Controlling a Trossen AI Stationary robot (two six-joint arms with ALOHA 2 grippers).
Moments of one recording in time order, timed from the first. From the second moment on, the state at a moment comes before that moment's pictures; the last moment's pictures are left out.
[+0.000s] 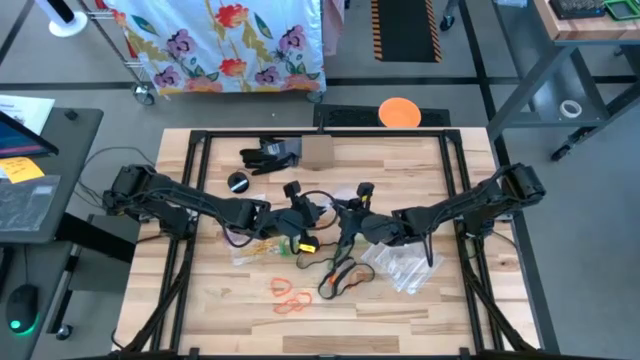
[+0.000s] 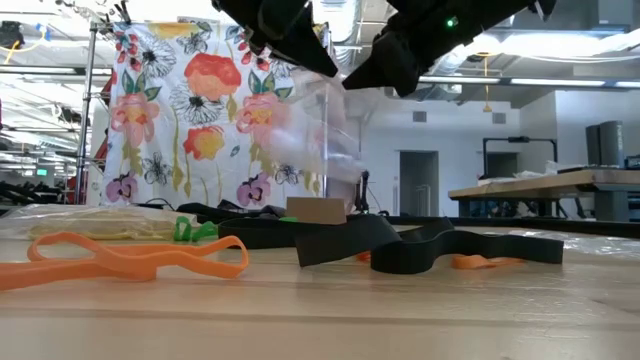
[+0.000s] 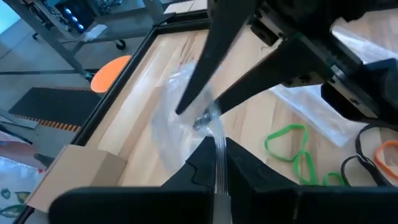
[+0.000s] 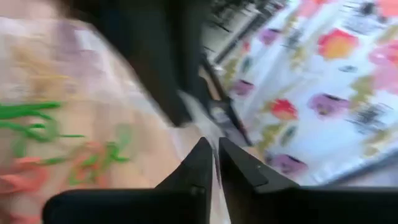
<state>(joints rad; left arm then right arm) -0.21 1.56 1.11 -0.12 -0.63 -0.03 0.24 1.59 0.90 0.29 0.85 -0.37</state>
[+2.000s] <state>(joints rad) -0.21 1.56 1.10 -0.15 -0.69 -0.09 0.23 1.59 0.90 0.27 0.88 -0.26</state>
